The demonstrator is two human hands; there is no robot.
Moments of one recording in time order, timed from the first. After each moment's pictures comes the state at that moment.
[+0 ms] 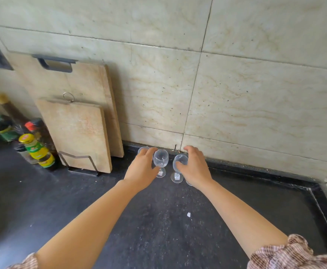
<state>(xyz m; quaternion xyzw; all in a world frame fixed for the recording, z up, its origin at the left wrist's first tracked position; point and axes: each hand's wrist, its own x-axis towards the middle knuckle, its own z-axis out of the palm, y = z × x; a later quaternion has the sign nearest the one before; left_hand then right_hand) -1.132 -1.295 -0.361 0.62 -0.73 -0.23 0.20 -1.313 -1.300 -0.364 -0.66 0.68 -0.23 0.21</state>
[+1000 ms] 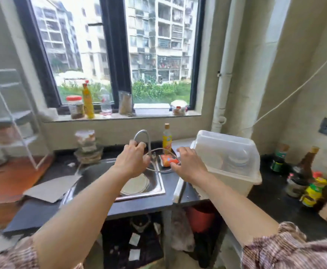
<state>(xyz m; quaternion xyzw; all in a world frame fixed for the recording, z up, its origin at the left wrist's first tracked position) -0.630 -0.624 -0.172 0.95 -0.25 0.11 0.17 -0.701 -0.799 -0.191 -0.97 0.10 -0.17 0.16</state>
